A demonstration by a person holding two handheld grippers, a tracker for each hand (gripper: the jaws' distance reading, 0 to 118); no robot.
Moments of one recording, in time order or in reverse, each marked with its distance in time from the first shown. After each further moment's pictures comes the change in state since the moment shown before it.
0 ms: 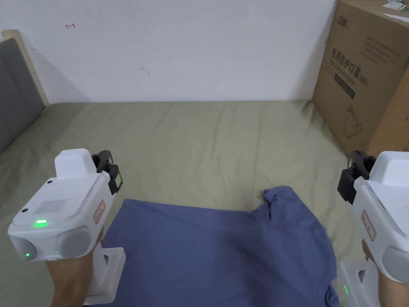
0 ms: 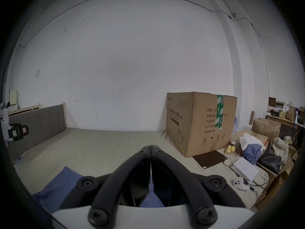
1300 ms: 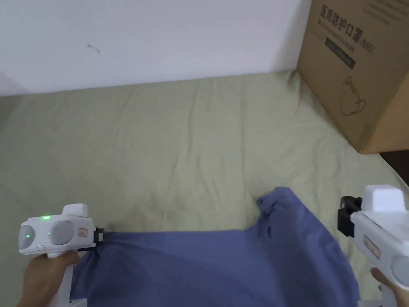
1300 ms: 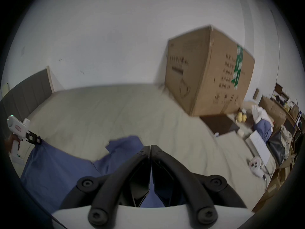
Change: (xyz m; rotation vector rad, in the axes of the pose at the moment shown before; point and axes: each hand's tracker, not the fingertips) left arm -0.053 -0.163 -0.303 -0.926 -0.034 -0.069; right arm 0.036 -0.121 -0.205 -0.518 0.000 0.019
